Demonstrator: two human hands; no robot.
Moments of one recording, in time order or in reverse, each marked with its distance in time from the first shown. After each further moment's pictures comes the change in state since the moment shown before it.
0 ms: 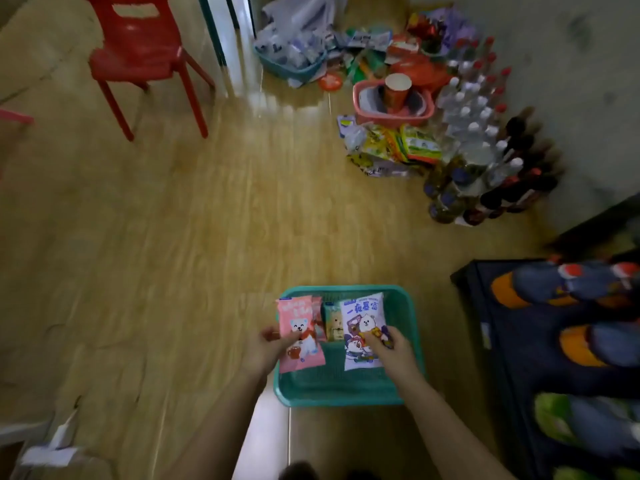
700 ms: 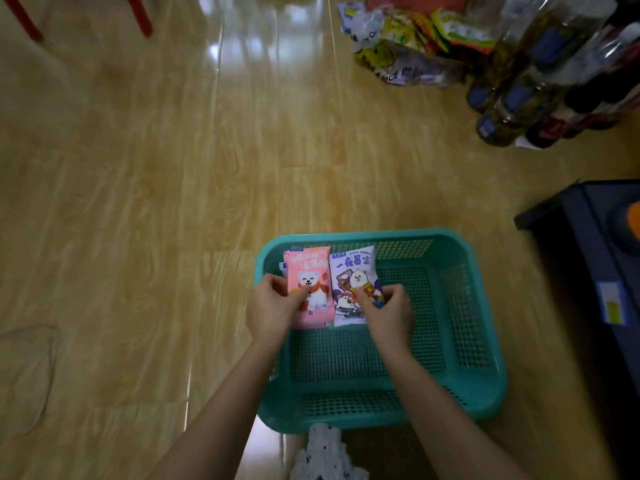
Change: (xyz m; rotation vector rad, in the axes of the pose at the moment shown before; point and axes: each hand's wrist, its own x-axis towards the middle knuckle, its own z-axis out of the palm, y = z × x) left_hand 0.241 -0.140 0.053 0.377 0.309 0.199; right_hand 0.223 0.169 0.094 -0.296 0.402 -0.132
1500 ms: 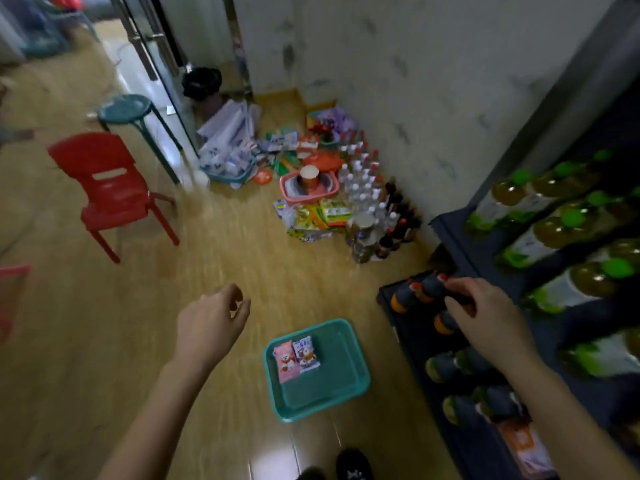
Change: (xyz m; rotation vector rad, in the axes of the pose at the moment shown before) left_hand -0.418 0.462 -0.409 0.756 0.134 0.833; right_hand -0.322 -0.335 -0.656 -0.359 0.244 -0.353
